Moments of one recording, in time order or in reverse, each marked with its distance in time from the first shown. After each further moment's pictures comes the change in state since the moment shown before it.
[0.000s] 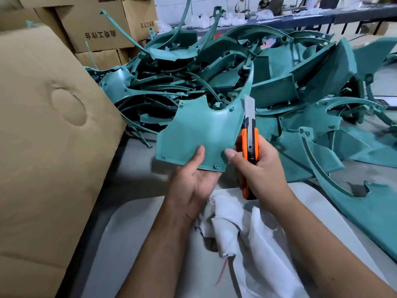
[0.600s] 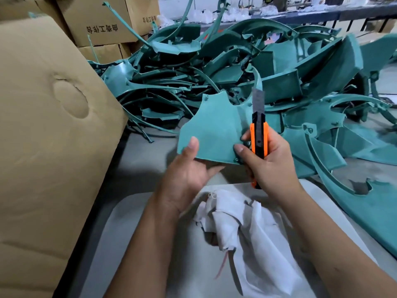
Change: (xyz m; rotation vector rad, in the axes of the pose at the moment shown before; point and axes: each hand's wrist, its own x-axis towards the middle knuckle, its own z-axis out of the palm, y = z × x) left_hand -0.004 0.021 -0.016 0.386 -0.191 0.039; right_hand 0.003 -0.003 -0.009 -0.109 0.059 -0.021
